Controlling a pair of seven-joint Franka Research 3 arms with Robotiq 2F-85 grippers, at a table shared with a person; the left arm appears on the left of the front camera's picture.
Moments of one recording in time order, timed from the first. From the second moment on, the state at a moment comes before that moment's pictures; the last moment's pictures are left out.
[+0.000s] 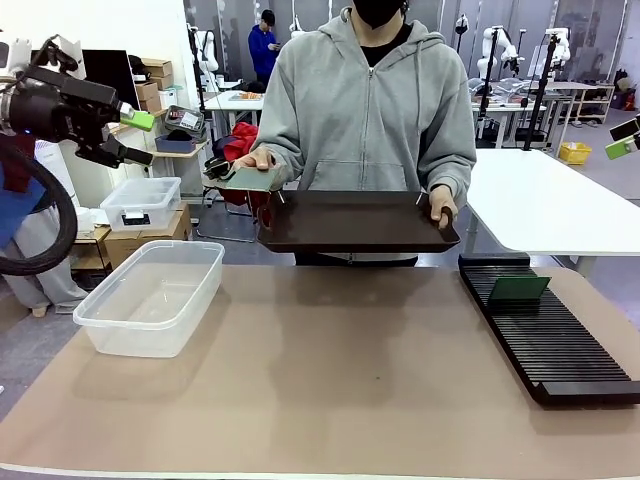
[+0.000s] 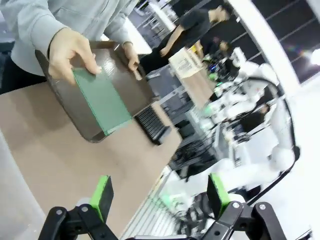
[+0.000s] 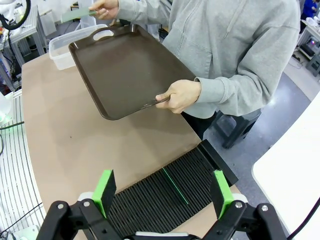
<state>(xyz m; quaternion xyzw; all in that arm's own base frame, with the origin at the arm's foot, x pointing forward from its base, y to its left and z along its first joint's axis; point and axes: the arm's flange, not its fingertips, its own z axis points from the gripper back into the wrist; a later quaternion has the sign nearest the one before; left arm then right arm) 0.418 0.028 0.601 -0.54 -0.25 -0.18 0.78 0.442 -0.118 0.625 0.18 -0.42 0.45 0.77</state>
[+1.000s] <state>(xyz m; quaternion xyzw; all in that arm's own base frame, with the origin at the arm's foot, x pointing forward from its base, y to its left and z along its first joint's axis) 0.517 0.018 0.516 -0.63 -0.11 -0.10 0.76 0.442 -0.118 0.625 0.18 -0.42 0.45 0.77</state>
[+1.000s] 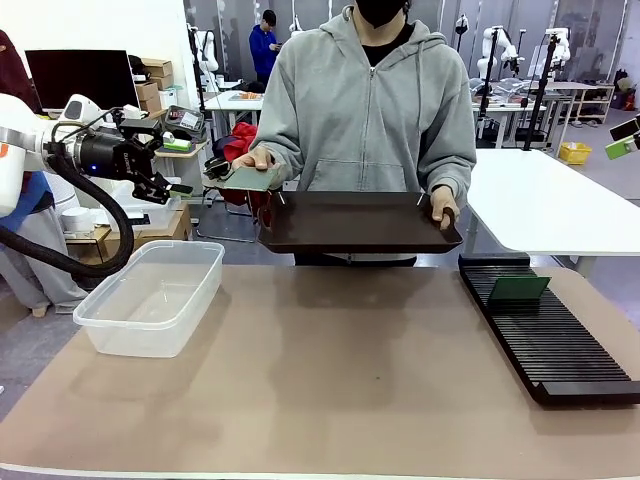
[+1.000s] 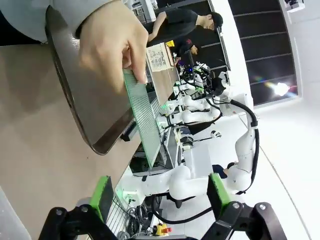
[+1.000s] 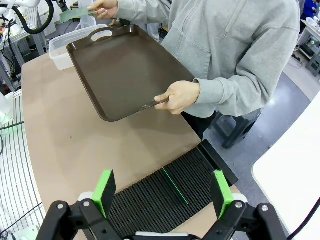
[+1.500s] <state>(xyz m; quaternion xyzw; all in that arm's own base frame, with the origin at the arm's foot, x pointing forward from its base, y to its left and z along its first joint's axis) 0.518 0.014 0.515 -0.65 -0.10 -0.09 0.75 0.442 -0.118 0.625 0.18 -0.42 0.45 0.77</state>
